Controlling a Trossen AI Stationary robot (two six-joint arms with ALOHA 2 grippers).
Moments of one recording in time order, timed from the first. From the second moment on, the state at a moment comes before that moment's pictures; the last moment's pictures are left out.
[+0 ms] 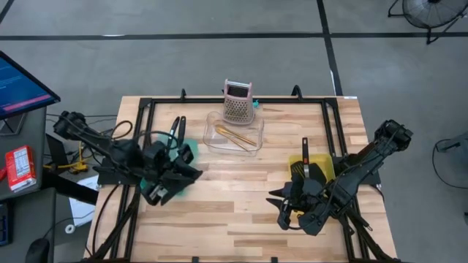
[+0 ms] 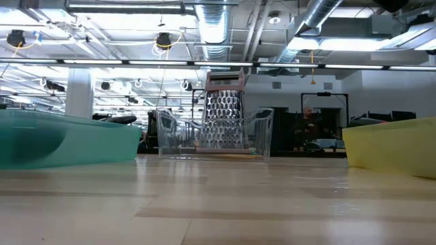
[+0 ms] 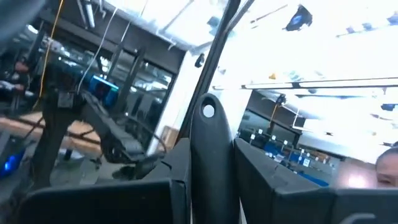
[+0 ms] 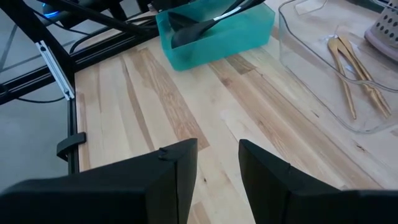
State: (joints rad) left arm -0.49 1.07 0.85 0.66 -0.18 -0.32; right arm 0.77 1.46 1.11 -0.52 0.84 0.99
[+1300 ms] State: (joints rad) left arm -0.26 1.05 0.71 0.13 -1.24 -0.20; right arm 0.77 1.46 1.11 -0.52 0.84 0.99
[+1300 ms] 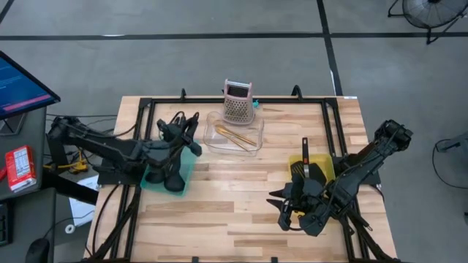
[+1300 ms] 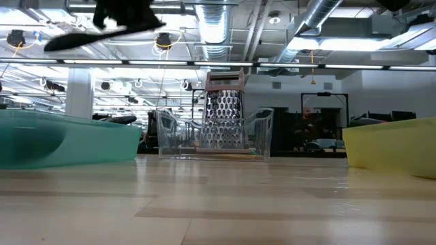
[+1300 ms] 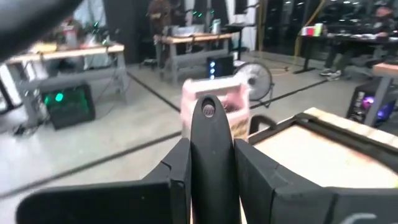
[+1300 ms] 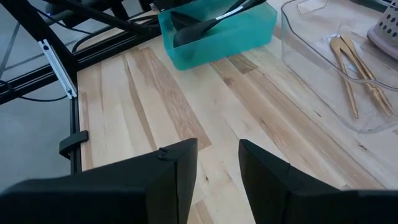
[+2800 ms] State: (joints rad) left arm -0.23 1.05 0.31 0.14 -1.07 -0.71; right arm 0.78 1.46 1.11 -0.52 0.84 0.99
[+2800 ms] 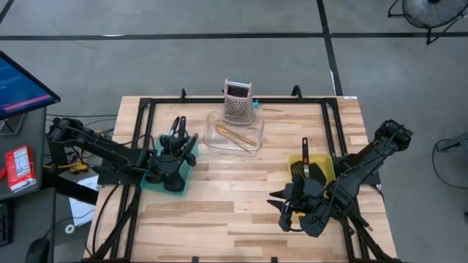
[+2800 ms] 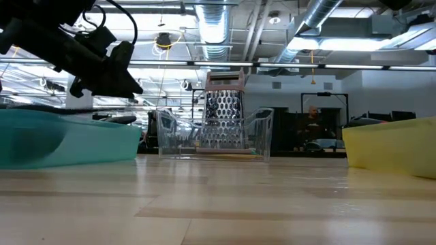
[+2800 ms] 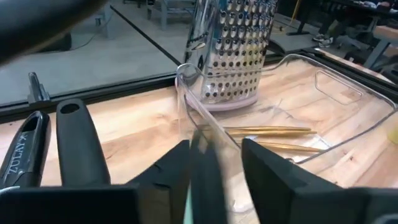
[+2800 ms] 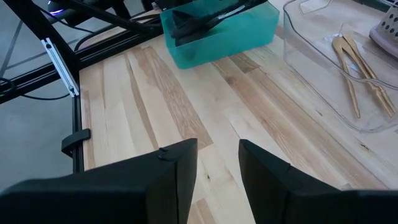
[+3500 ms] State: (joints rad) left arm -0.23 0.83 0.31 0.16 -0.95 -0.72; right arm 0.79 1.46 1.11 -0.52 0.84 1.00
